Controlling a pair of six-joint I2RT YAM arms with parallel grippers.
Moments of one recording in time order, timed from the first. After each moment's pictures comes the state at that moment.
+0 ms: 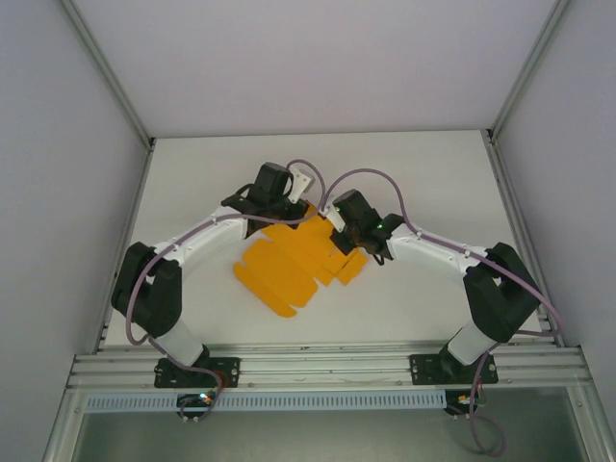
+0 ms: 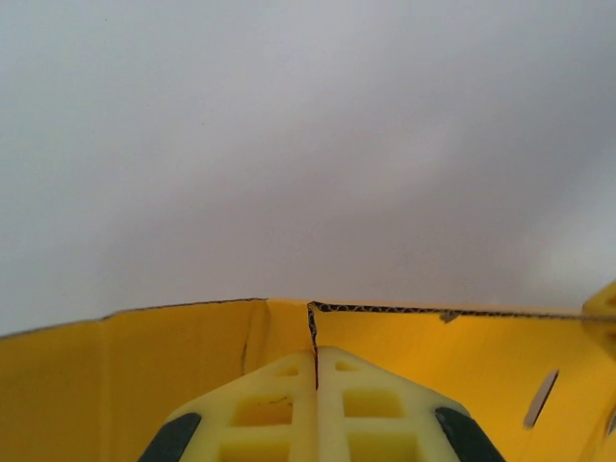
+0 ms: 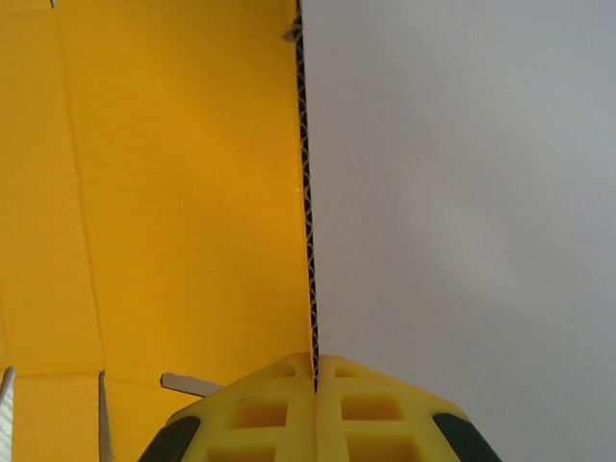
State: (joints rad) left arm -0.63 1.64 1.19 -0.29 0.13 -0.02; right arm 0.65 1.60 1.05 -0.34 0.14 -0.18
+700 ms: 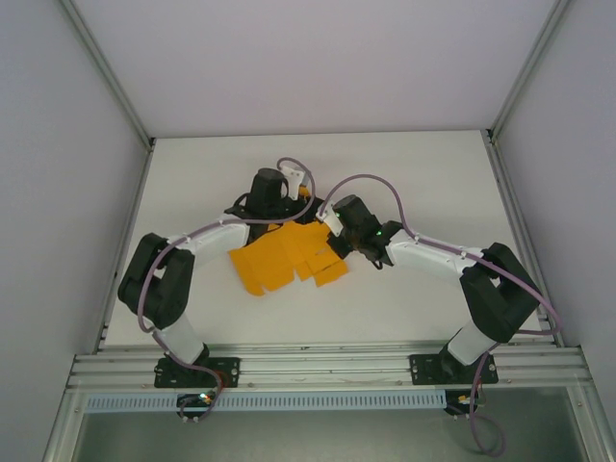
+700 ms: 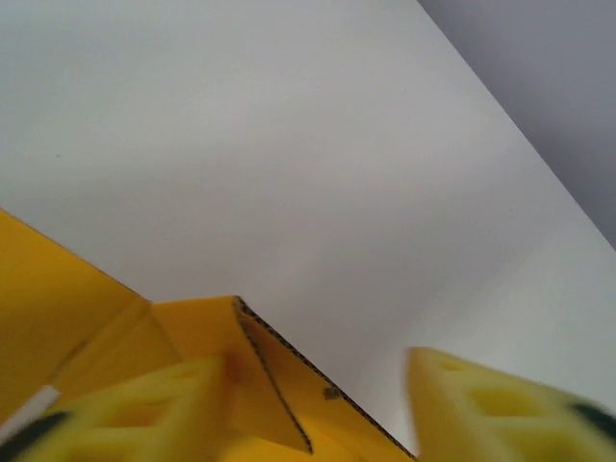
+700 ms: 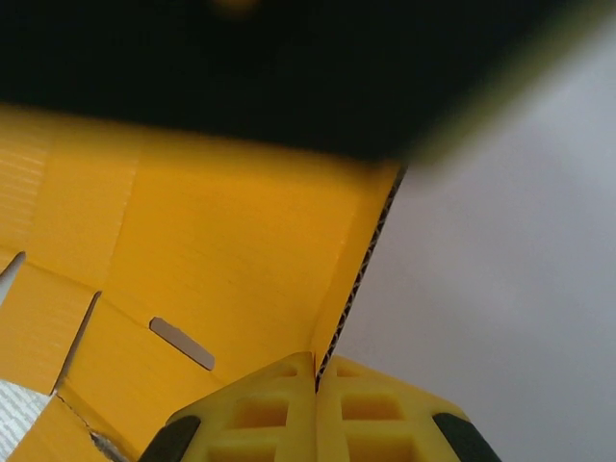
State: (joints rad) left arm -0.59 1.70 1.06 0.09 0.41 -0.37; right arm 0.67 1.60 0.99 -0.21 0.10 -0.19
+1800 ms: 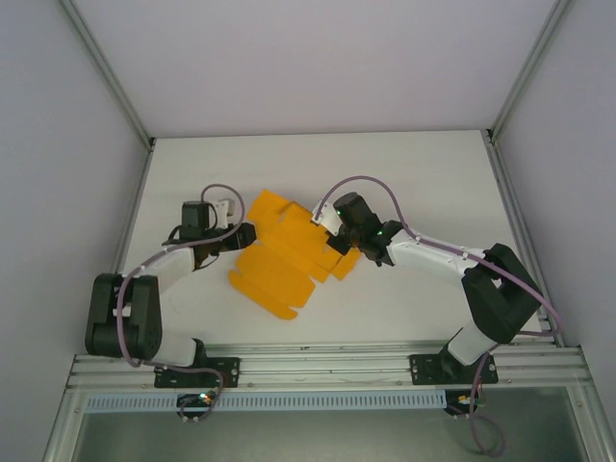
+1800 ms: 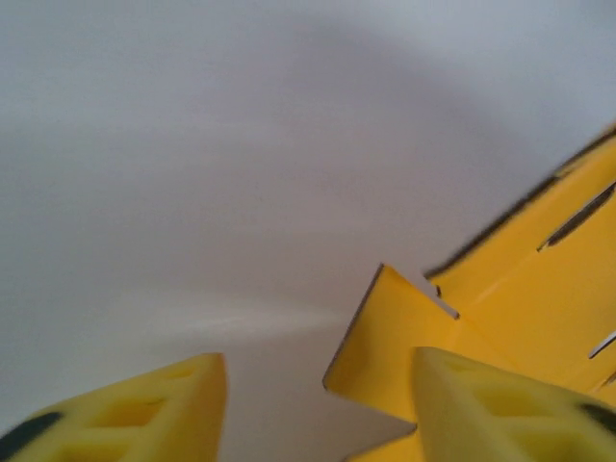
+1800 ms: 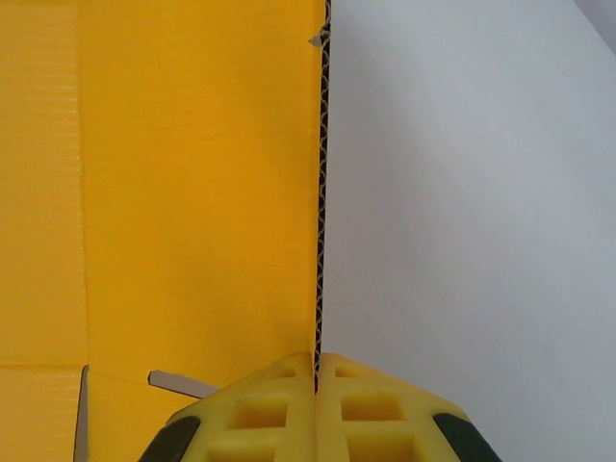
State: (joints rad) left arm -0.15 1.45 0.66 -0.01 0.51 -0.31; right arm 0.66 1.59 0.99 -0.16 0.10 -0.39
